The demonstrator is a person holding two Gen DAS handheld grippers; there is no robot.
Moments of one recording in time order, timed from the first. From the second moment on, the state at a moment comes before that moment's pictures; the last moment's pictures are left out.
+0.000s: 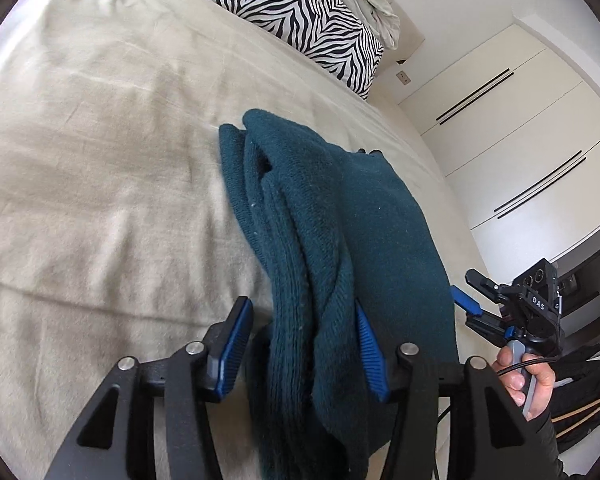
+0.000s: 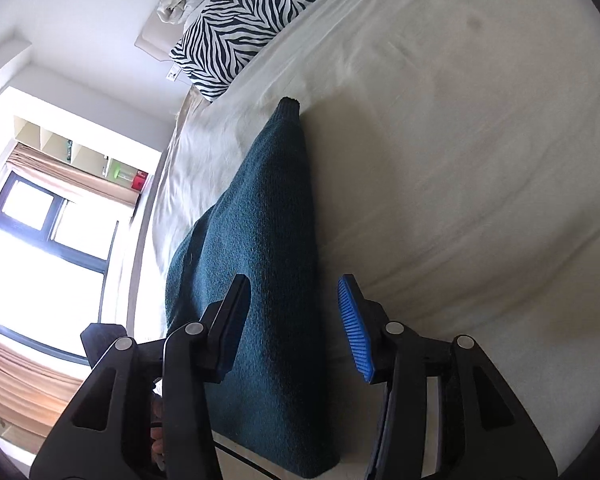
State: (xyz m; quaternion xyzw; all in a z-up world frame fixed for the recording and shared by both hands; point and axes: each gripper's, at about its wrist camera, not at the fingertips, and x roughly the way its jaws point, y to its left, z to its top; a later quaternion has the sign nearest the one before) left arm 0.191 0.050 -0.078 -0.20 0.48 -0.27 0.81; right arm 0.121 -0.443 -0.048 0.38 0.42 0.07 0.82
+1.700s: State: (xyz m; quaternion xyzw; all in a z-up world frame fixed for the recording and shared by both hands) left arm -0.023 0.004 0.067 0.01 0.34 0.00 0.94; right arm -0.113 -0.336 0.116 0.06 0.30 -0.05 0.95
